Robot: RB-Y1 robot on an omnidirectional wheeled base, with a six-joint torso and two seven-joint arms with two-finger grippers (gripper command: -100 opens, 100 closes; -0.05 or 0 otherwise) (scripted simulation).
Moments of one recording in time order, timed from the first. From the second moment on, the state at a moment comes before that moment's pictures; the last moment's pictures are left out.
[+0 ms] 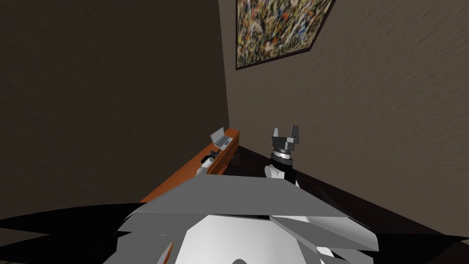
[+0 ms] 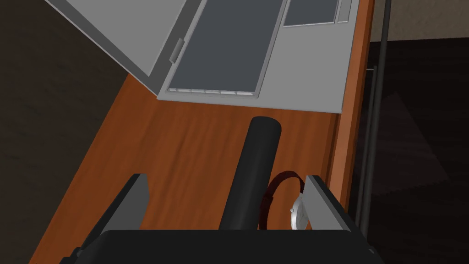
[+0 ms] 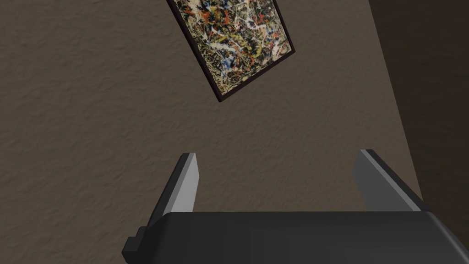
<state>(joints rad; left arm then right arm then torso) -0.15 0.14 0.15 -0.85 0.79 0.04 0.39 0.46 0.03 0.06 -2.24 -0.07 -0.63 -0.07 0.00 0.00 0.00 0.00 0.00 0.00</state>
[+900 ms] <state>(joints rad) -0.20 0.16 0.15 -0.64 0.91 0.07 0.42 0.46 0.03 0.06 -2.24 -0.07 -0.63 -0.07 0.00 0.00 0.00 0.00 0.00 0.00</state>
